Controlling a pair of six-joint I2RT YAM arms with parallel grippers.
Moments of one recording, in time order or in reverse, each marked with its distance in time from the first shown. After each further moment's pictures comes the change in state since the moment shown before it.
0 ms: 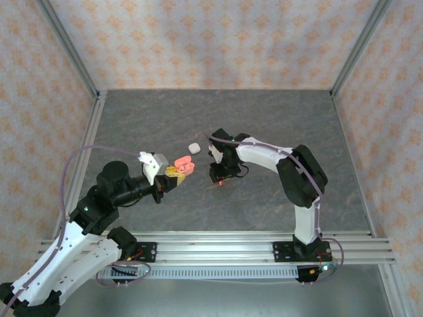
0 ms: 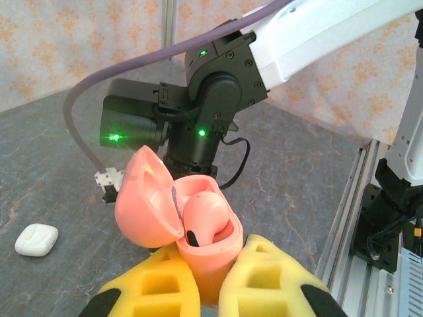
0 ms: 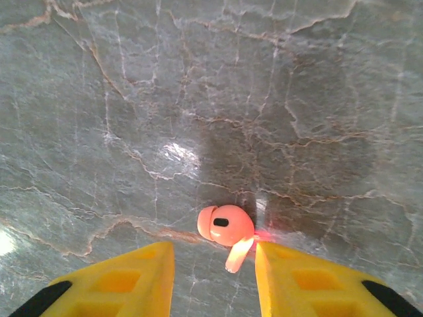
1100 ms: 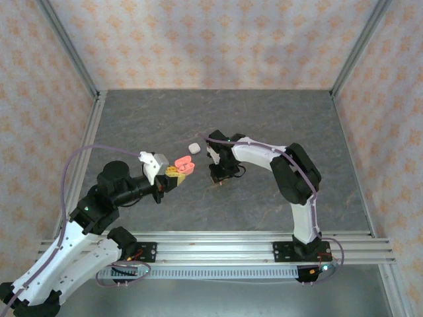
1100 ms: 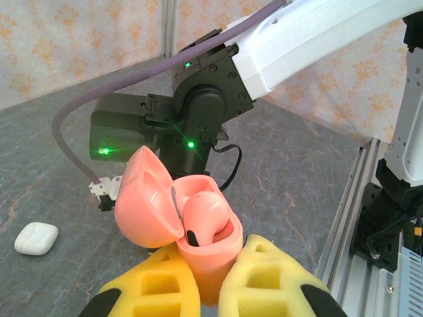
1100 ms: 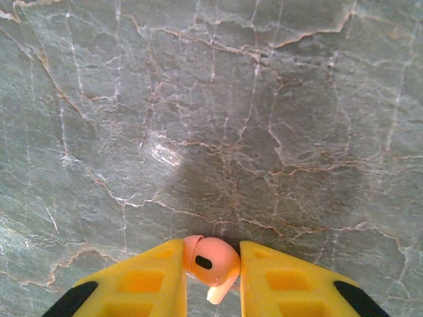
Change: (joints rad) left arm 0.000 0.005 0.000 -0.001 0.000 0.000; right arm 0.013 0.056 0.041 -0.017 0.060 -0.014
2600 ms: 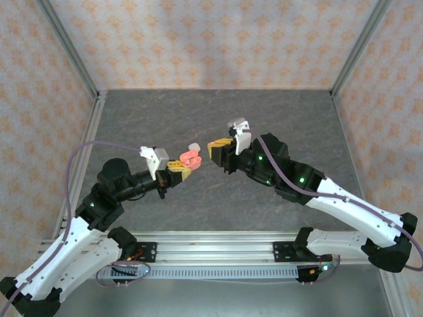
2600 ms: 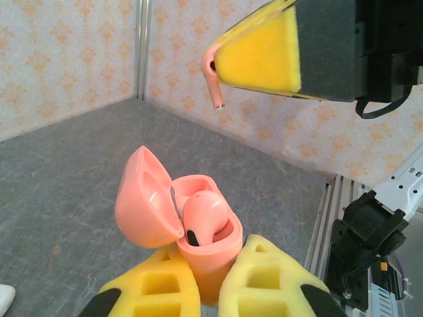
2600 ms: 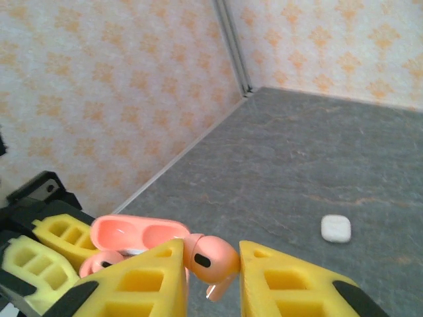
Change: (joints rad) left arm -0.001 0.031 -0.022 0.213 0.088 -0.084; right arm 0.288 -0.931 -0.239 0.501 0.295 0.105
